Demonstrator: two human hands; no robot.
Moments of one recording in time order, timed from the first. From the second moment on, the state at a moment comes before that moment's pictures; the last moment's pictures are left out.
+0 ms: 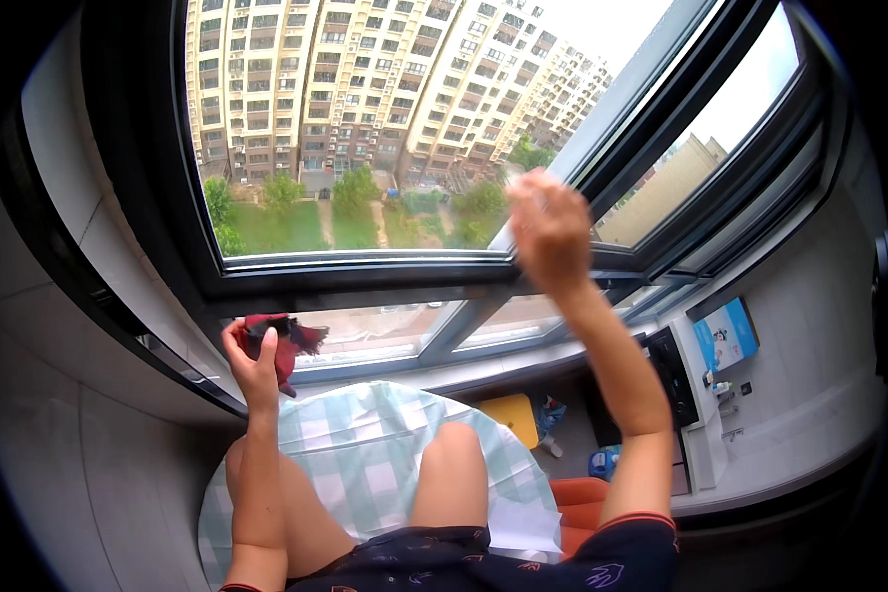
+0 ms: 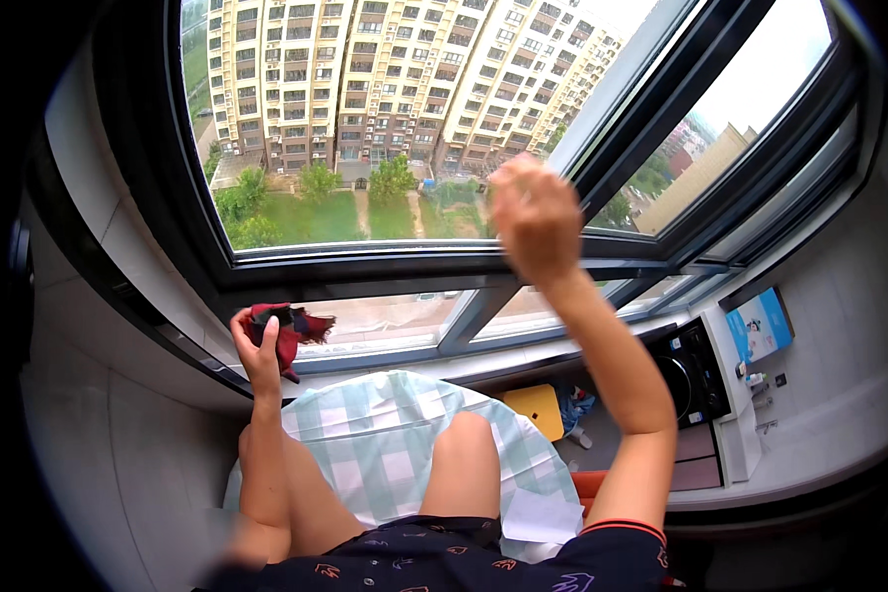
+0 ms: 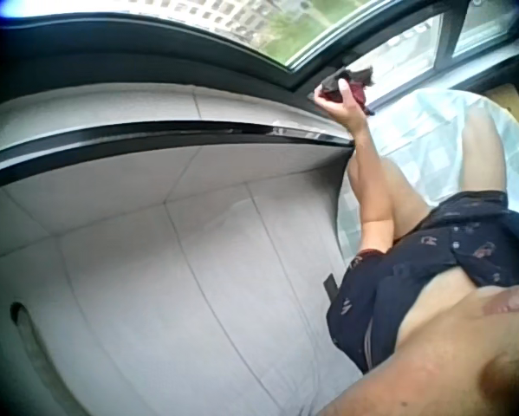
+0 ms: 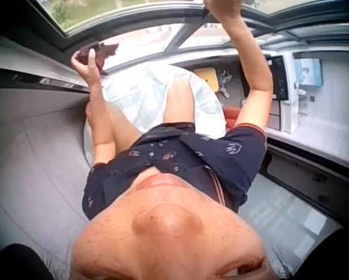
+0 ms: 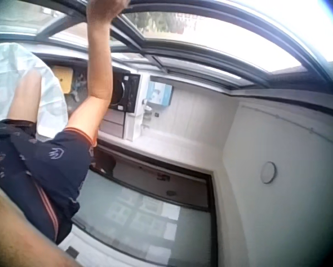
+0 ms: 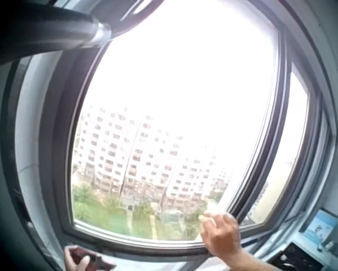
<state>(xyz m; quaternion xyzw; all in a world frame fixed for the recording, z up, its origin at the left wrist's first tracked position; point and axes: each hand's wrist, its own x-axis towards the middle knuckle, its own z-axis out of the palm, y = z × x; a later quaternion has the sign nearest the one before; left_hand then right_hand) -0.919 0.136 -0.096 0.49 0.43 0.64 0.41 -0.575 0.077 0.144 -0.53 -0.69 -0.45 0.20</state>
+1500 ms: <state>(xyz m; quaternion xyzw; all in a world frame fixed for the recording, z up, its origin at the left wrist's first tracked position) -0.932 0.213 -0.015 0.63 0.50 0.60 -0.06 -0.510 0.096 0.313 -0.66 -0.42 -0.53 -0.33</state>
